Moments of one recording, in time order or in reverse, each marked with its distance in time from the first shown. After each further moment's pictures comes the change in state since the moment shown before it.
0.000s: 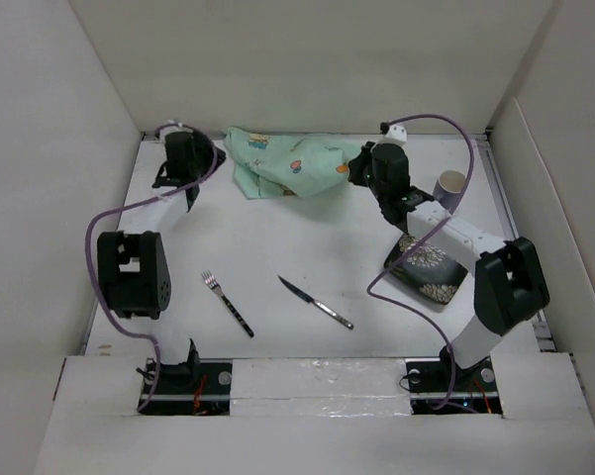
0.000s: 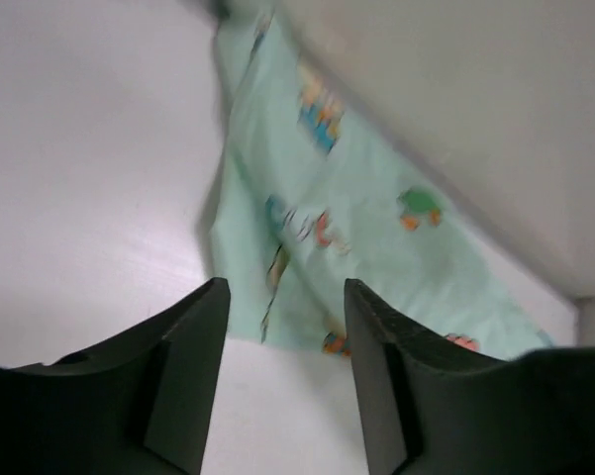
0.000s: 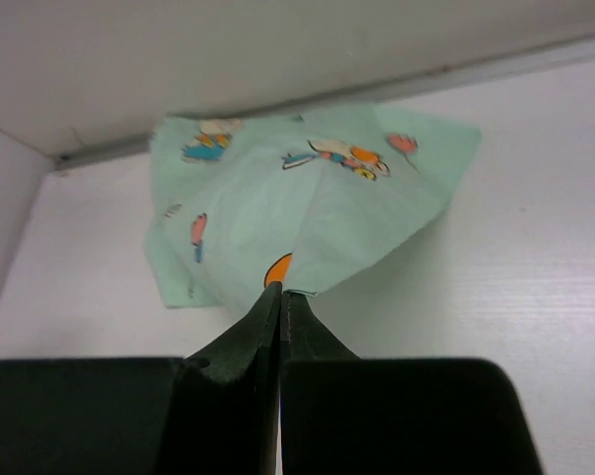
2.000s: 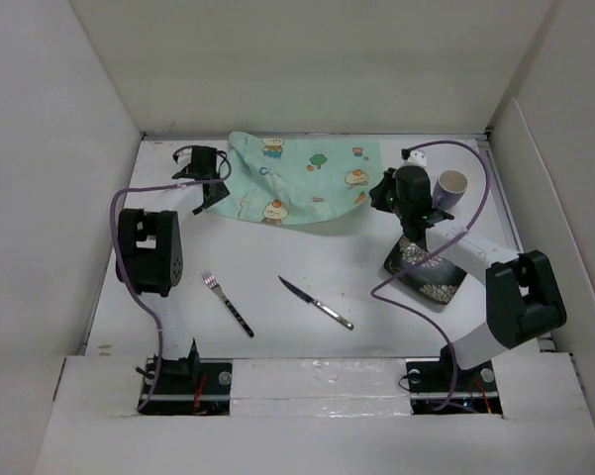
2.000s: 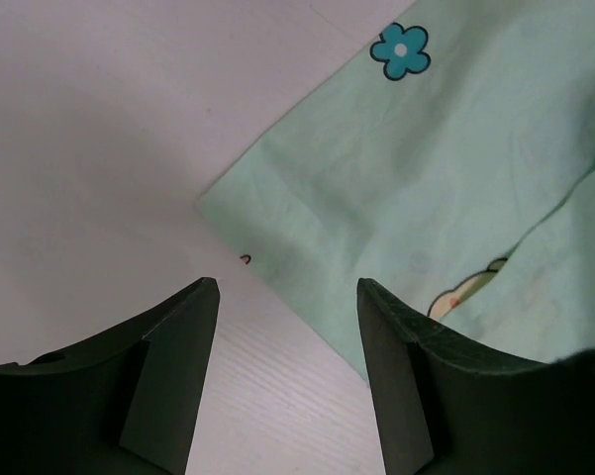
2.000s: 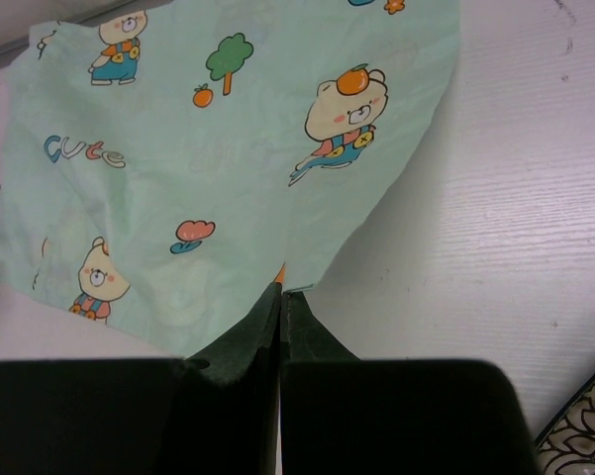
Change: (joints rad) left arm -0.080 0.219 0.073 -0.424 -0.322 0.138; right arm -0.133 -0.084 -0.272 -0.008 -0.125 0.002
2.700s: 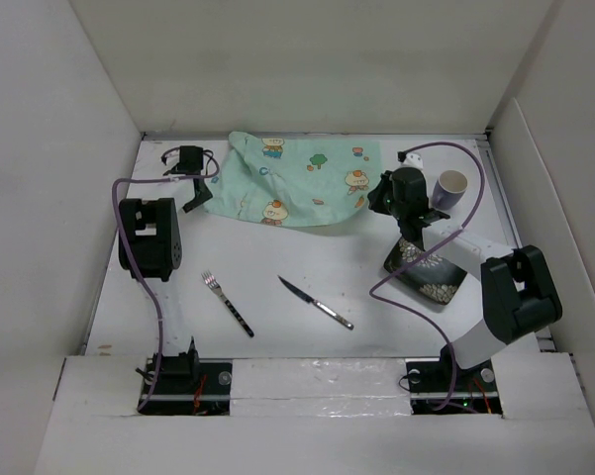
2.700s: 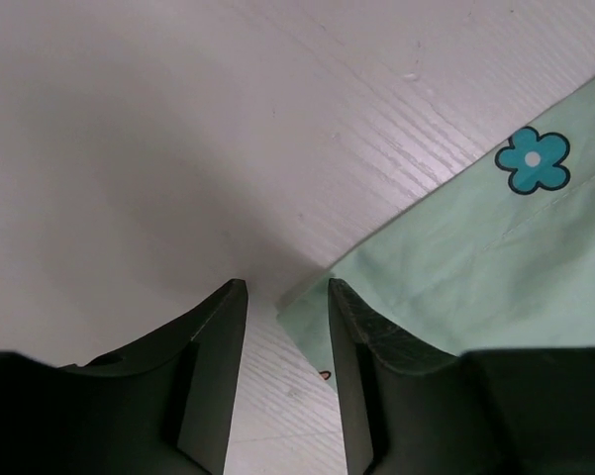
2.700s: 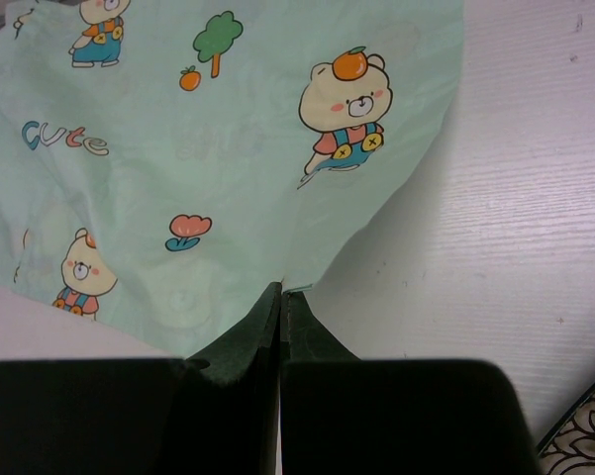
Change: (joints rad) left arm 0.090 0.164 0.101 0.006 -0.021 0.053; right arm 0.007 0.035 0.000 0.004 0.002 -0.003
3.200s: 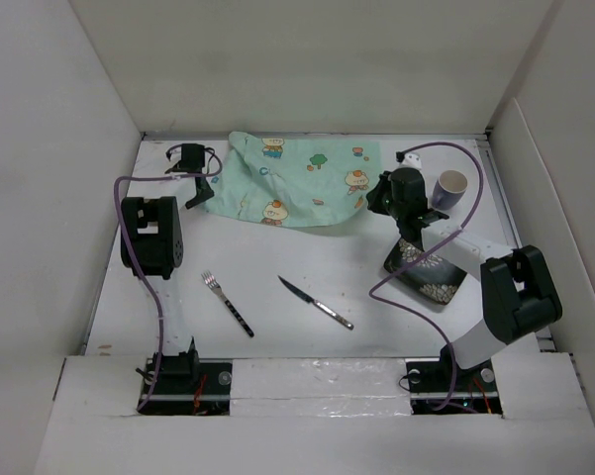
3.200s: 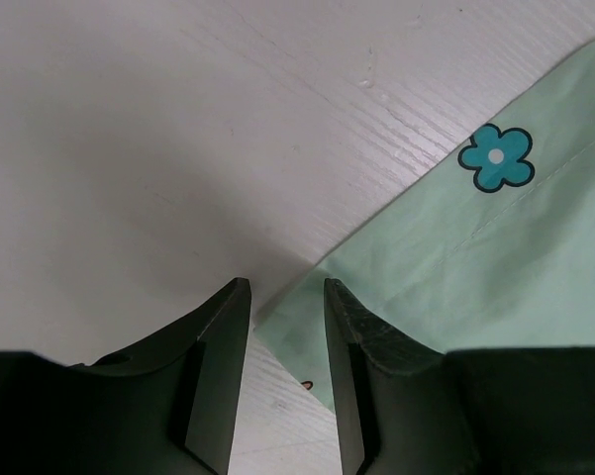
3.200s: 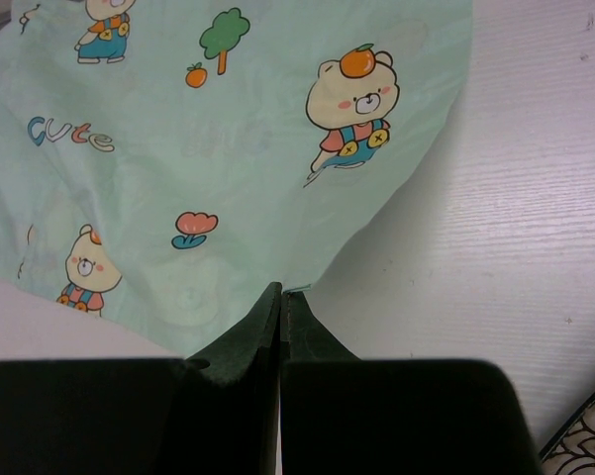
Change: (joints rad) left arm -0.003 0.032 0.046 0.001 0.034 0.067; right arm 0.007 0.000 0.000 0.002 0.000 0.000
